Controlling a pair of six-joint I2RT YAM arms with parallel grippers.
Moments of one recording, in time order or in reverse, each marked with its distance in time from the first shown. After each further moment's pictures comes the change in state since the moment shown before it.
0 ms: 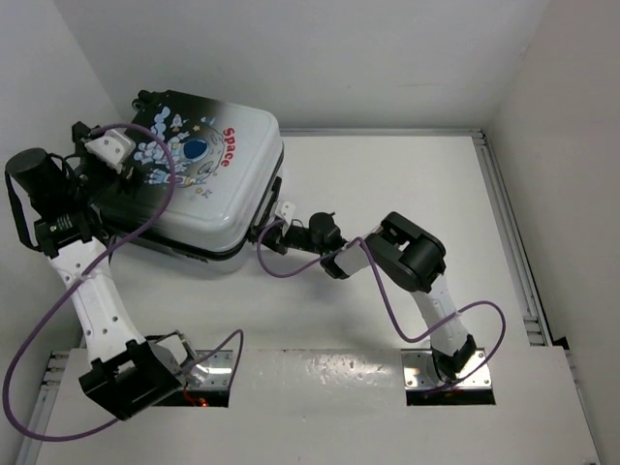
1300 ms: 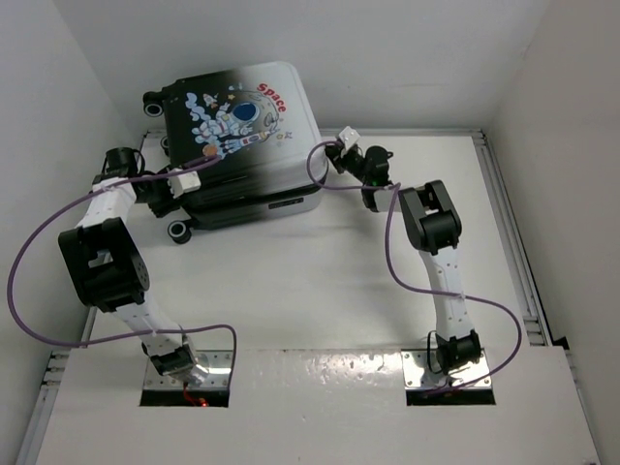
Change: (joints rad) left arm -0.242 0.658 0.079 -0.309 -0.396 0.719; right arm -0.518 0.278 0.549 -0.230 0.027 -0.200
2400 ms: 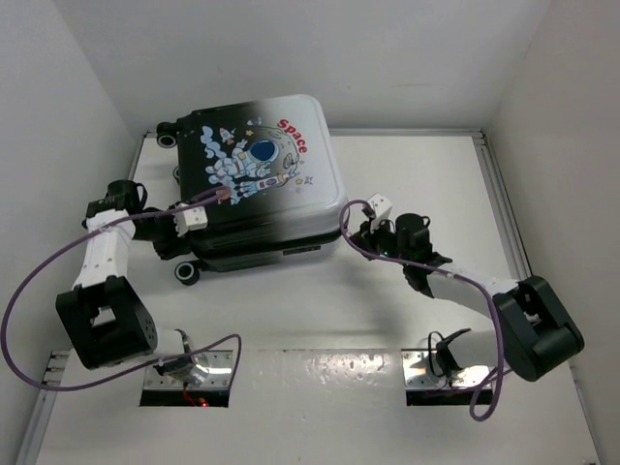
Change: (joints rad) left arm 0.000 -0.375 -0.265 -0.399 0.050 0.090; right arm 0.201 -1.178 -1.131 -0.485 0.218 0.253
